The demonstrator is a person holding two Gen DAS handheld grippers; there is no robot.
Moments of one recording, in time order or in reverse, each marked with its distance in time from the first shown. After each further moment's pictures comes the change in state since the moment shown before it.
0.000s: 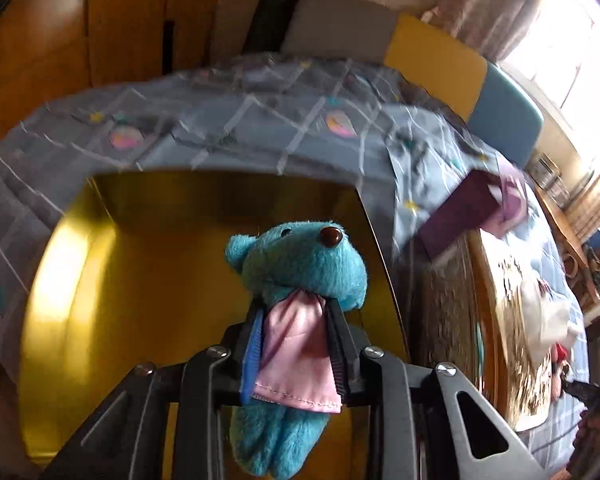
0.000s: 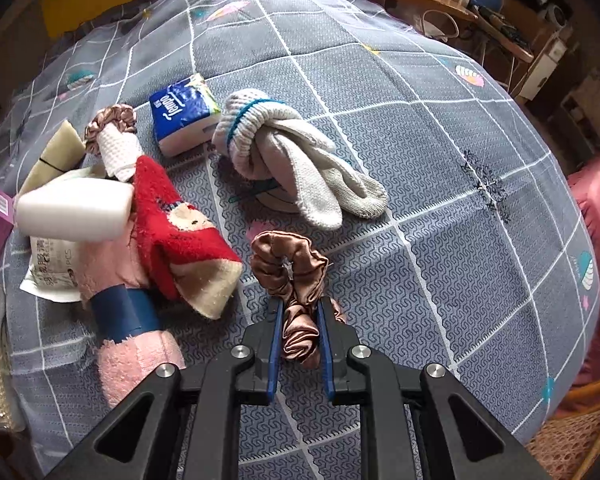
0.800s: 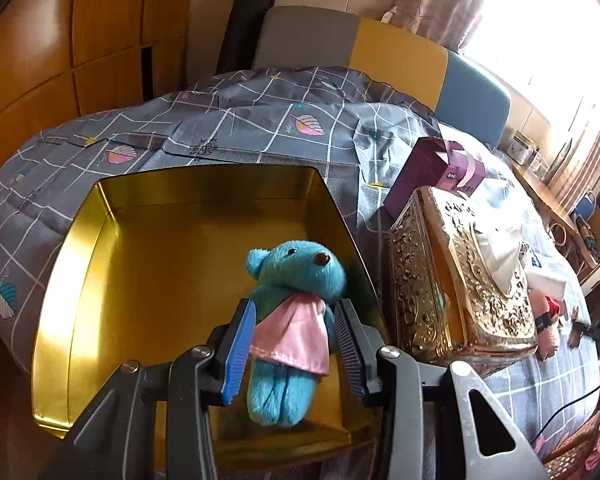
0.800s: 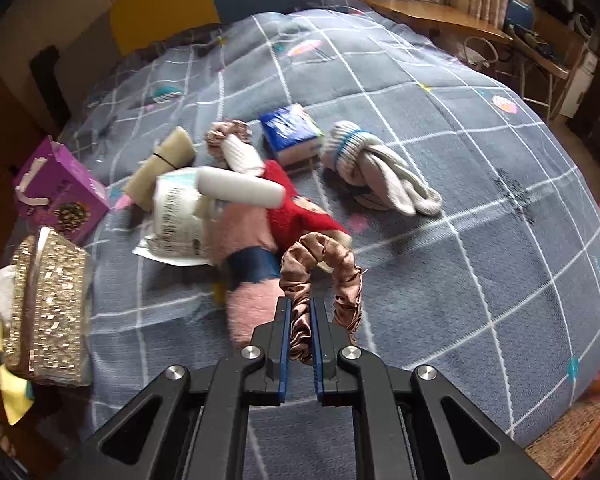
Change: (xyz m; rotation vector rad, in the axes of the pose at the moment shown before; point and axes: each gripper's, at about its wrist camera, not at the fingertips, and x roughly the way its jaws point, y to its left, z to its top) left arm -0.046 -0.019 -0.042 0.122 -0.076 0.003; right arm -0.079 0.029 -0.030 -0.048 -0.118 0.267
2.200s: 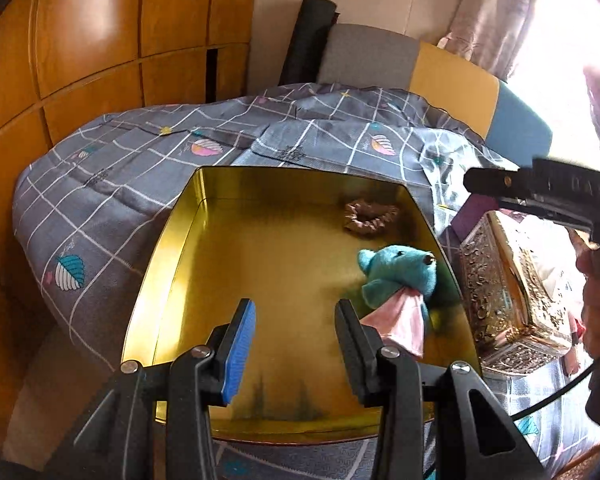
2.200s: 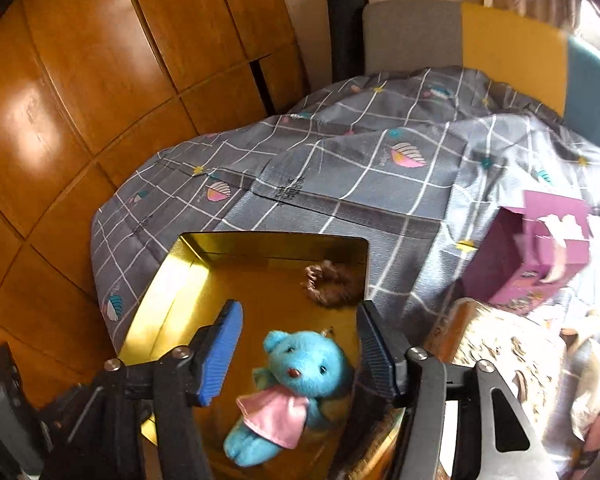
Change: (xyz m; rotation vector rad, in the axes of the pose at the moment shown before) left arm -0.034 0.069 -0.018 -0.094 -0.056 0.136; right arm -0.007 0.416 -0.047 -0.656 -0.078 0.463
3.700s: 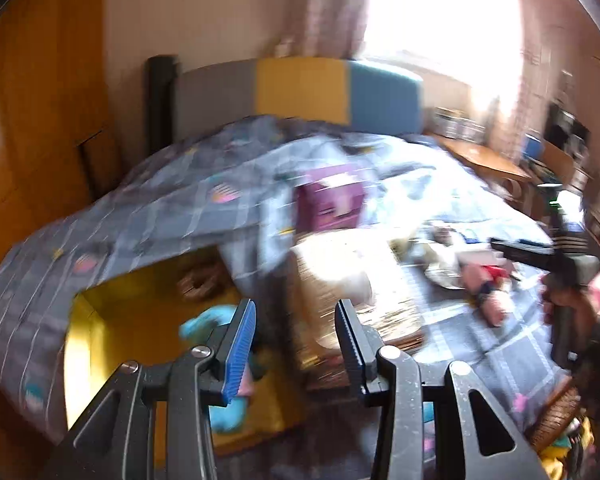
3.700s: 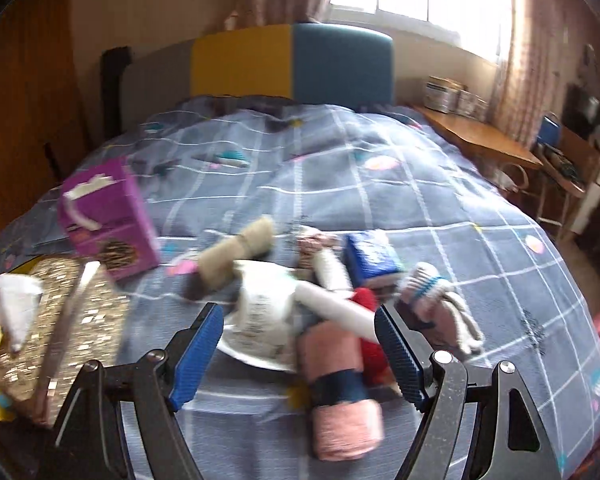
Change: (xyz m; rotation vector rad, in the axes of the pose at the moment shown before) left arm -0.069 -0.167 0.022 0.430 -0.094 -0.272; right arm -0.158 -0.287 -0.143 0.390 -0.148 -0.628
